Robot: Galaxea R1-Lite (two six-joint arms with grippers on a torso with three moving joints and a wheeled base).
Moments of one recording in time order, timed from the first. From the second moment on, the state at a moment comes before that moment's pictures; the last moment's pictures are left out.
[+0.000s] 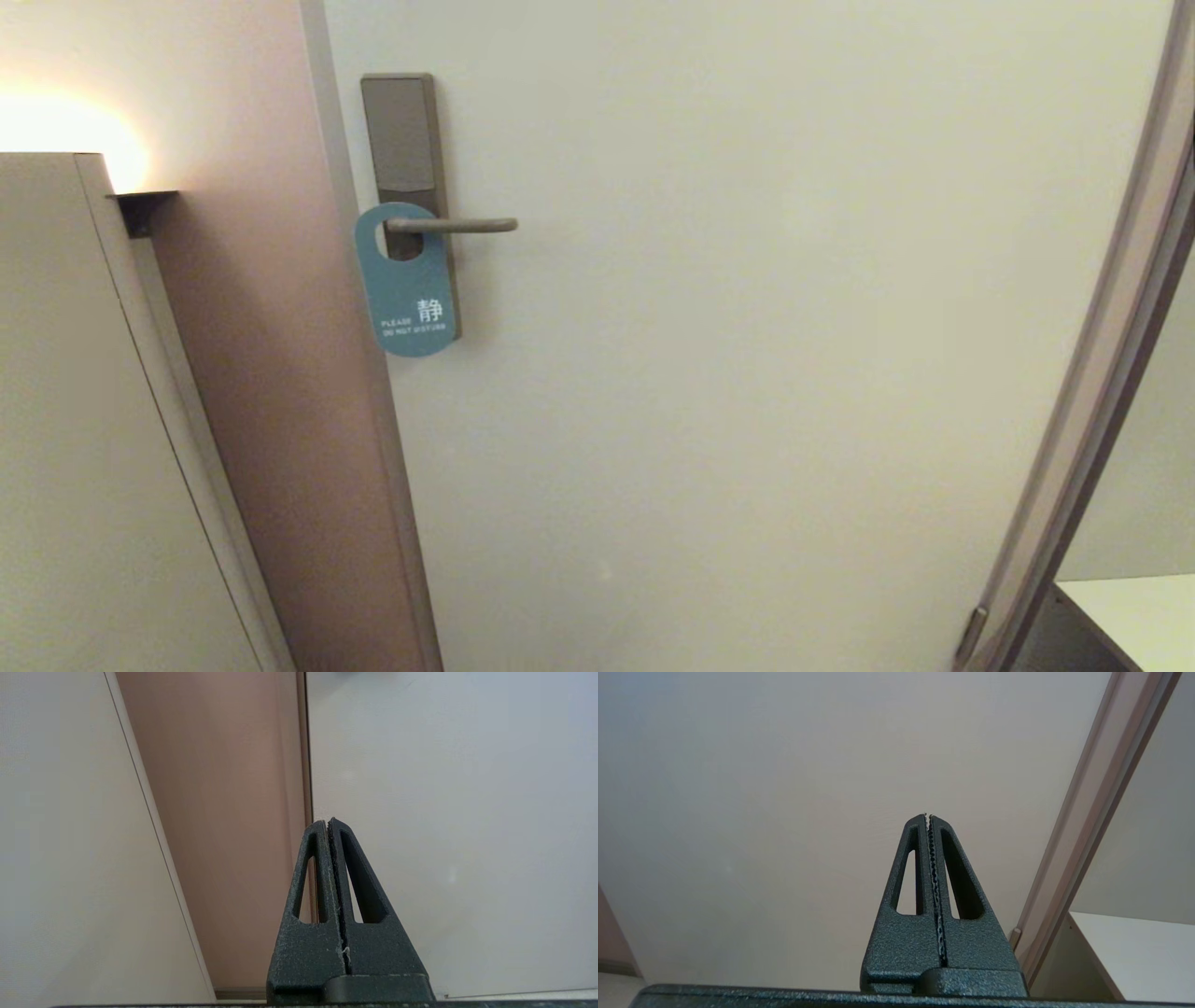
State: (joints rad) left arm 0.00 0.00 0.00 0.02 -0.01 0.03; right arm -0.01 0.00 0.00 0.00 0.01 -0.06
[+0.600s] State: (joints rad) left arm 0.00 0.00 -0.01 0.01 -0.01 0.04; right arm -0.01 0.00 0.00 0.00 0.01 -0.06
